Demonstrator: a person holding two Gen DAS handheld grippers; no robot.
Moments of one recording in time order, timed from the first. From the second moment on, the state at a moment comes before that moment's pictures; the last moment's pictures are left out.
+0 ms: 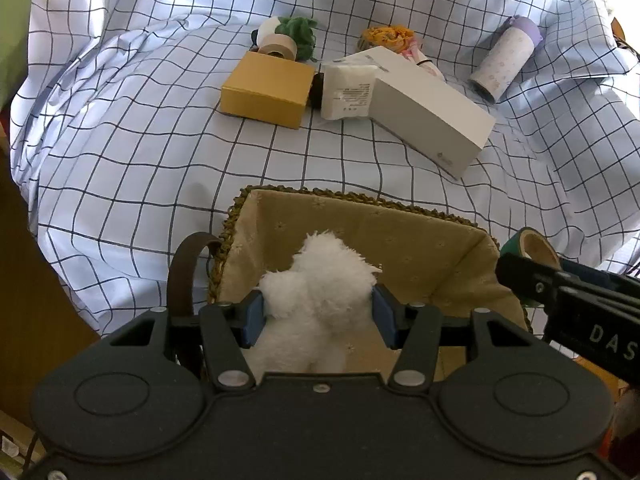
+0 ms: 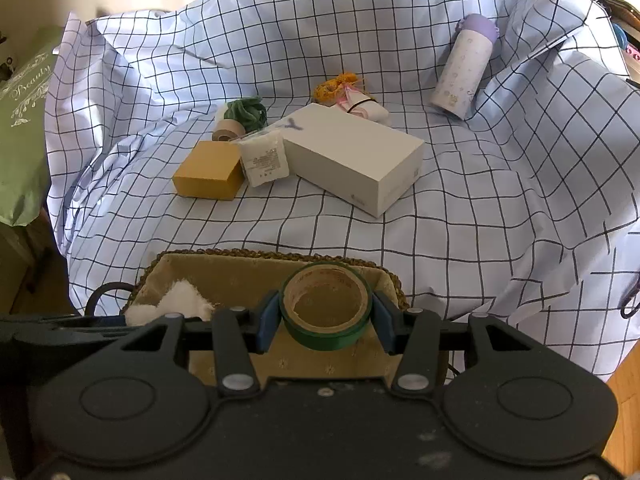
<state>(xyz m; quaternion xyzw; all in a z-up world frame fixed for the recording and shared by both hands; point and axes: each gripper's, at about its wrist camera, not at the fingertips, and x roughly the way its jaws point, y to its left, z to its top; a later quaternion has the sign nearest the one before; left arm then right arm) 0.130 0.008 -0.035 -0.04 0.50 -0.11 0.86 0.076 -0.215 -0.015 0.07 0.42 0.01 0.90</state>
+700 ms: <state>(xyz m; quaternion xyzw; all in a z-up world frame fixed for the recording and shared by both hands) 0.114 -0.003 -0.033 -0.02 0.54 -0.14 0.83 0.084 -0.235 -0.035 0.10 0.45 0.01 0.89</state>
